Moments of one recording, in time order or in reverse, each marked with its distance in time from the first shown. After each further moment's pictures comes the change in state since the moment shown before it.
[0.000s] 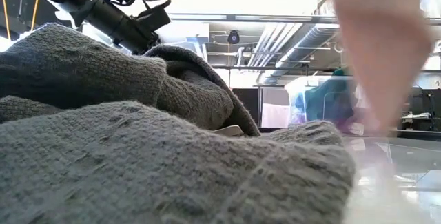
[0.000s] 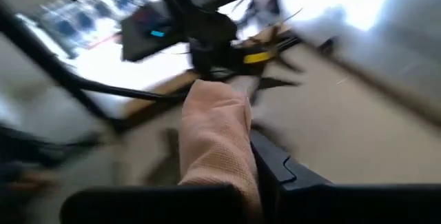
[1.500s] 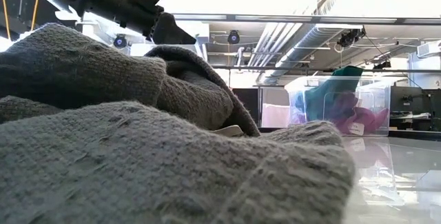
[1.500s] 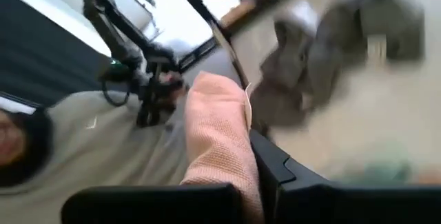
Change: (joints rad) left arm -0.075 0.000 0.002 0.259 0.107 0.047; right arm 0.747 0.423 0.639 -0.605 0.163 0.858
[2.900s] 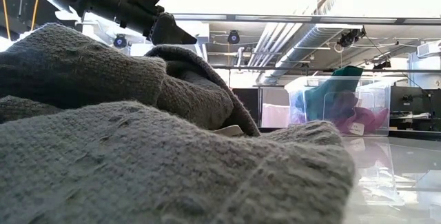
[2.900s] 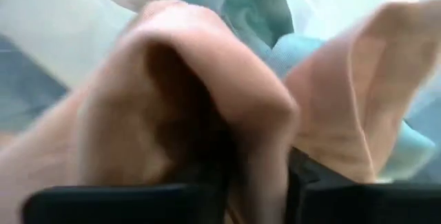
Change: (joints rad) left arm 0.003 0.000 0.000 0.002 0.033 0.036; right arm -0.345 -0.044 -0.966 0.346 -0.823 0.150
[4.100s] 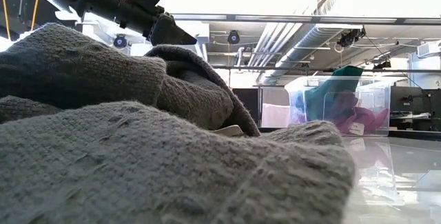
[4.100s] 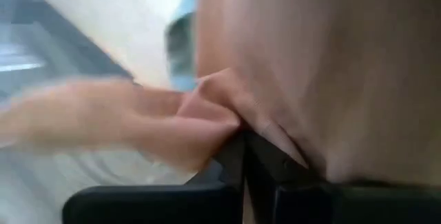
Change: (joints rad) left arm 0.000 0.000 0.000 -0.002 0.000 0.025; right arm 0.082 -0.031 -0.175 0.391 0.070 0.209
